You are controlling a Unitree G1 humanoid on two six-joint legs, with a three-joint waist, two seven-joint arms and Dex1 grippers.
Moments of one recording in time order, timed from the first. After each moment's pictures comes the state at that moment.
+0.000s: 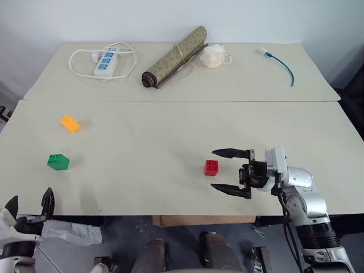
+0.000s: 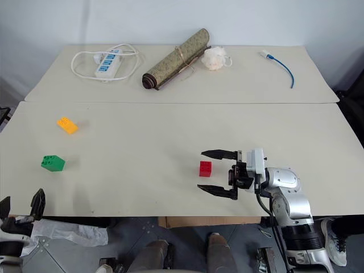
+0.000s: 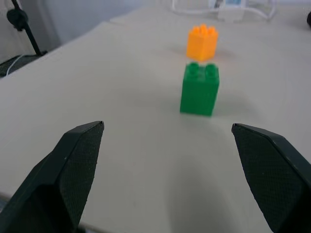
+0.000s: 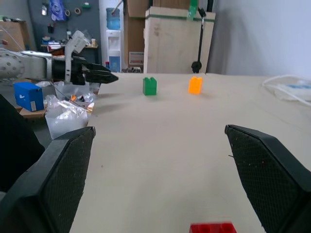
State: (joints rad) left arm 0.37 0.21 0.71 -0.26 -0.50 0.05 -0.27; right arm -0.25 -0.47 -0.01 -0.04 0.58 -0.04 1.36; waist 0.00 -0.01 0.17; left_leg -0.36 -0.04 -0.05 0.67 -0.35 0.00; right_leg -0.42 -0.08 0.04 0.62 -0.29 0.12
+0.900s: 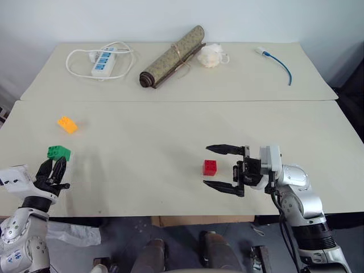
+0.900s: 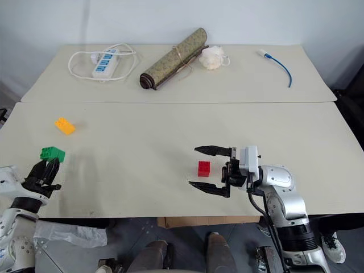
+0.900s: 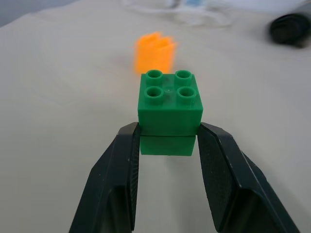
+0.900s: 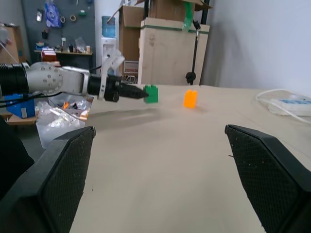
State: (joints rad) left arm 0.12 0.42 0.63 -0.11 -0.57 0.20 -0.41; right arm -0.24 -0.47 0.02 -0.12 0.57 -0.02 1.27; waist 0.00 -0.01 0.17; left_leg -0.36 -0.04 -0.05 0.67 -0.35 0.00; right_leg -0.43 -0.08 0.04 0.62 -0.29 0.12
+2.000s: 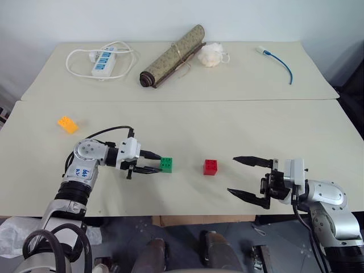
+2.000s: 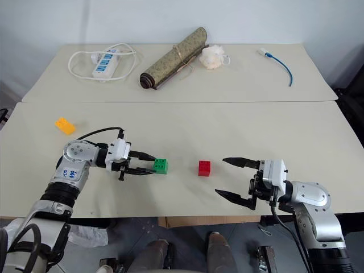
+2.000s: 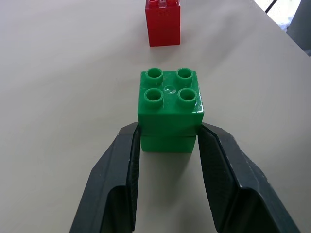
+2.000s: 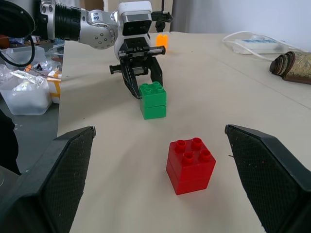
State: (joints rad) left arm -0.64 0.57 -0.14 0.61 -0.22 -0.32 -1.41; right arm -0.03 -0.61 -0.12 -0.18 0.56 -0.03 1.23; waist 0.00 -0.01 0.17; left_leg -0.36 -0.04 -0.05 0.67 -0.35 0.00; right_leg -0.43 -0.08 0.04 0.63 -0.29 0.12
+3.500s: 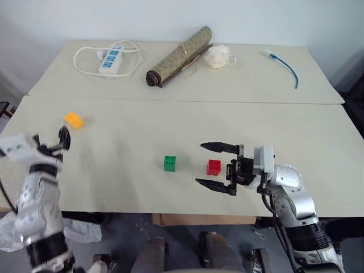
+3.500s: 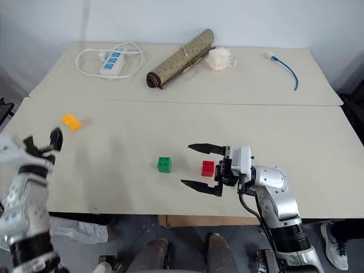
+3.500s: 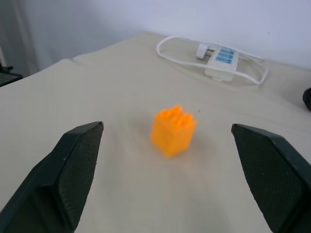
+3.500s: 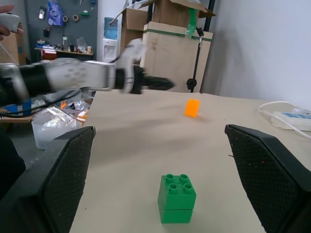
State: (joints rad) left arm -0.33 0.39 0.56 0.01 -0.38 0.35 0.03; right arm -0.25 -0.41 0.07 -0.15 0.54 -0.05 1.20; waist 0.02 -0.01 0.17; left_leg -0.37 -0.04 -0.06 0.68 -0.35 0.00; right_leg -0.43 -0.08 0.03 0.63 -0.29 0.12
